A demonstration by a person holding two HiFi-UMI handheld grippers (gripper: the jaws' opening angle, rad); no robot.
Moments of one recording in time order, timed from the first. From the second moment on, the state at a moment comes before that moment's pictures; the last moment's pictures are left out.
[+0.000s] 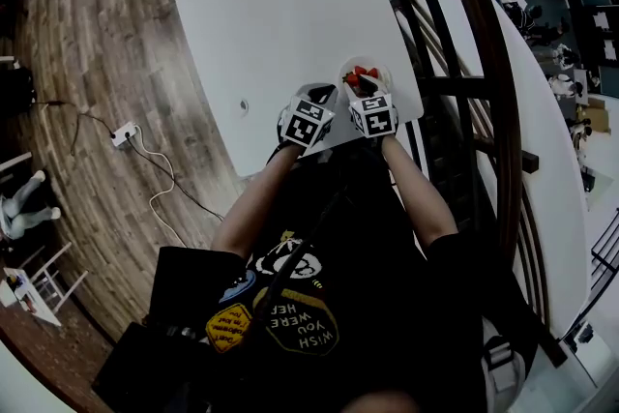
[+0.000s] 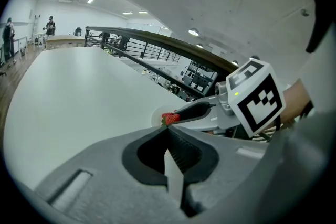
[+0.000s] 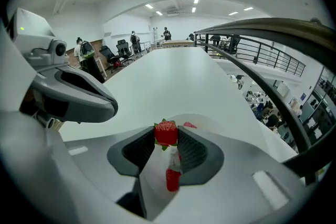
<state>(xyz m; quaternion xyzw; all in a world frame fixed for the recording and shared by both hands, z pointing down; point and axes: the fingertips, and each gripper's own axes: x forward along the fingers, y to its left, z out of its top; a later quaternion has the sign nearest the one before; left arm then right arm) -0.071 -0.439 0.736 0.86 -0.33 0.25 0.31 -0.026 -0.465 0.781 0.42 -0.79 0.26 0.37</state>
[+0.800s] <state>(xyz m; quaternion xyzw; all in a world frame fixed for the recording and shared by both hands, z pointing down) -0.075 -0.431 0.735 0.84 -0.34 0.24 0.34 -0.035 -0.468 0.800 0.40 -0.76 0.21 0.47</state>
